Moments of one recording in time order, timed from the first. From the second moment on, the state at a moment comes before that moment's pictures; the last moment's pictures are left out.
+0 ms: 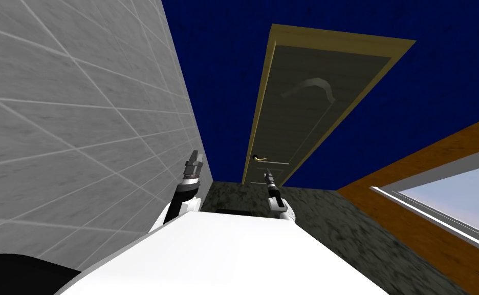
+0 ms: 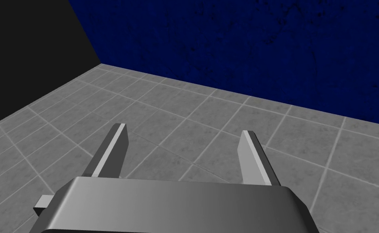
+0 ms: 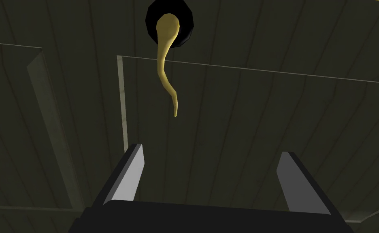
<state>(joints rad) -0.02 -0.22 -0.05 -1.03 0.04 -0.61 -0.16</state>
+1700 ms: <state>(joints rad) -0.07 -0.35 -0.12 -0.73 -0.01 -0.73 -0.24</state>
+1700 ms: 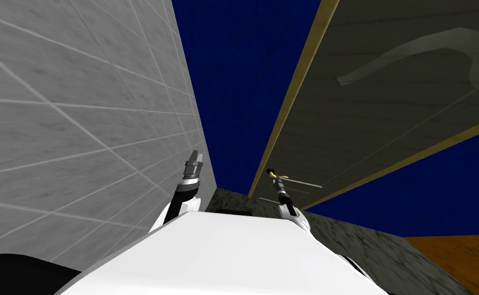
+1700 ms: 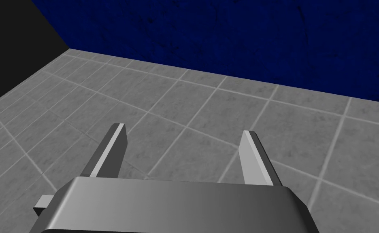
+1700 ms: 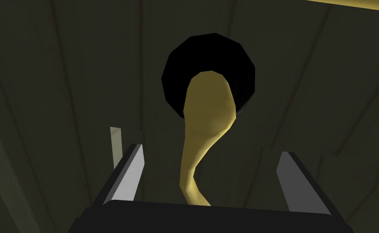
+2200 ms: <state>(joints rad) -0.04 -0.37 -0.14 -0.74 -0.02 -0.74 -0.25</state>
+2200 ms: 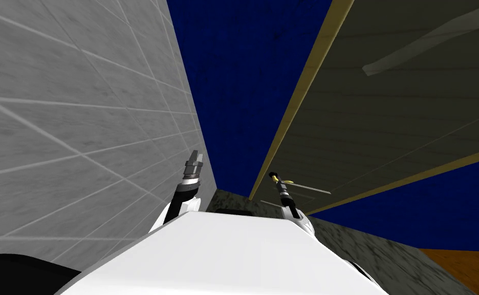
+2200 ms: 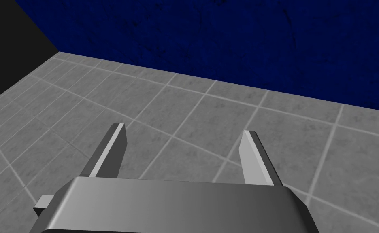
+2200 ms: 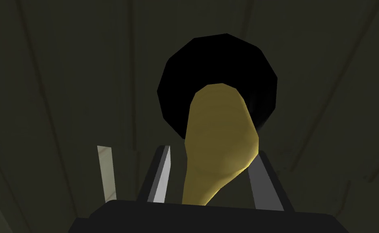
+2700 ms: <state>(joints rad) -0.04 -0.37 -0.14 -0.73 -0.02 -0.74 -0.25</state>
